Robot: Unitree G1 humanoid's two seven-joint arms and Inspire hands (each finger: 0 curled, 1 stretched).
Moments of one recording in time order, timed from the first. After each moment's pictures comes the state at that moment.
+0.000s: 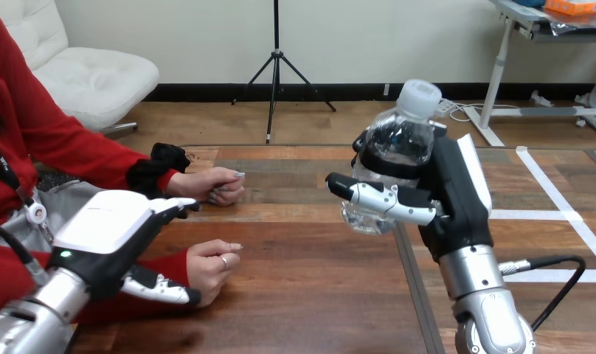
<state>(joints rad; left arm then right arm) -0.18 0.69 -0.17 0.50 0.79 -0.53 0.18 -0.09 -0.04 0.03 0.05 -0.04 -0.32 0.07</state>
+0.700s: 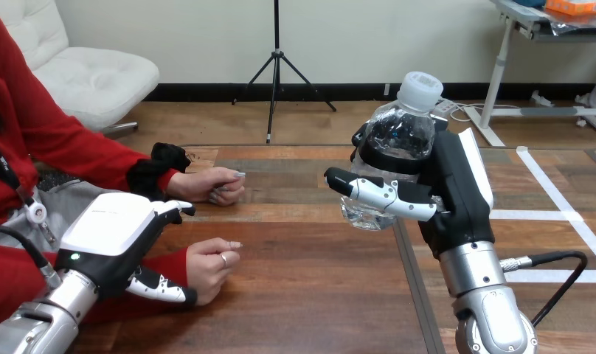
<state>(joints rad) -0.23 0.68 -0.24 0.58 0.86 -0.42 0.25 -0.09 -0.04 0.04 0.02 -0.04 -0.29 0.07</state>
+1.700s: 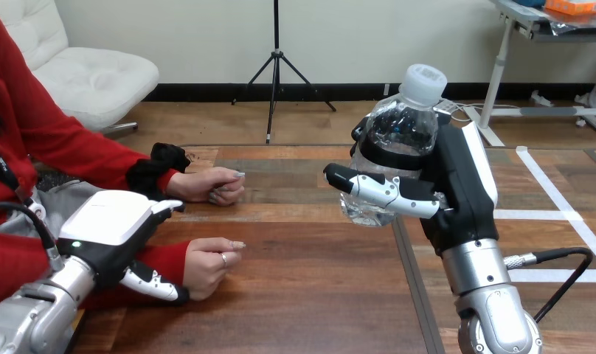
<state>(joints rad) -0.36 0.70 -0.32 0.74 0.87 -0.39 0.18 -0.08 -0.04 0.04 -0.04 -0.04 -0.29 0.08</state>
